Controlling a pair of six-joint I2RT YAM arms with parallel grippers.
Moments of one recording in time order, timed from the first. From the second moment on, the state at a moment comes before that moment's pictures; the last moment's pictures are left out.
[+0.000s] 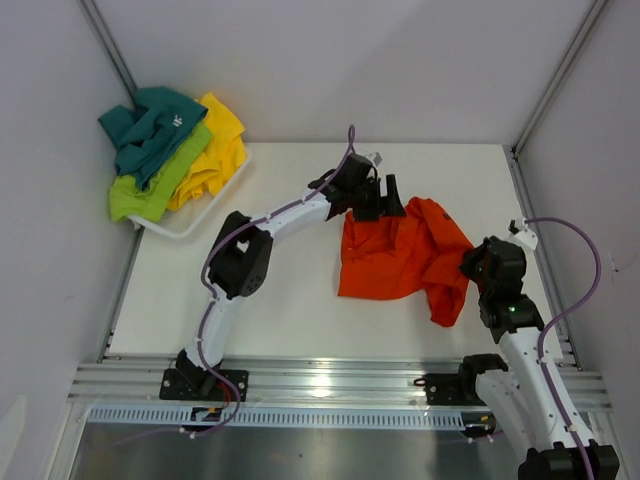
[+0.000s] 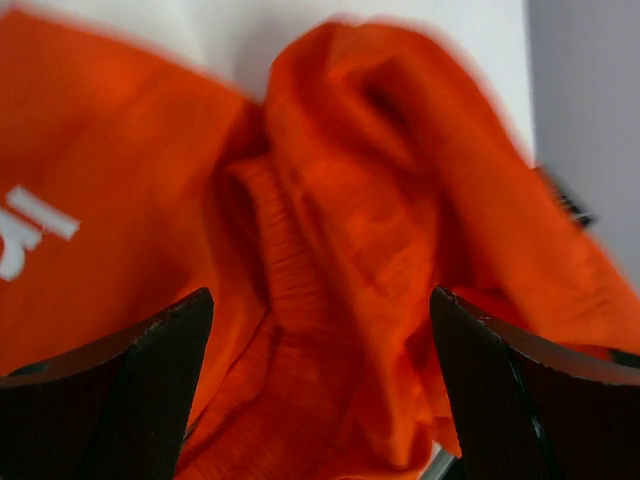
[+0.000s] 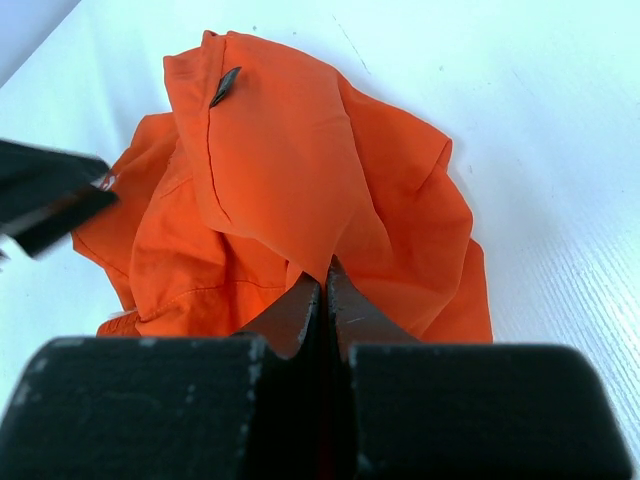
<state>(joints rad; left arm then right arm) -0.70 2.25 1.91 -0.31 0.29 -0.69 0.09 0.68 0.54 -0.30 0.22 0.61</state>
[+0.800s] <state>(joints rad) -0.71 2.40 1.76 0.11 0.52 -1.06 0.09 0.68 0.51 -0.28 0.22 0.60</state>
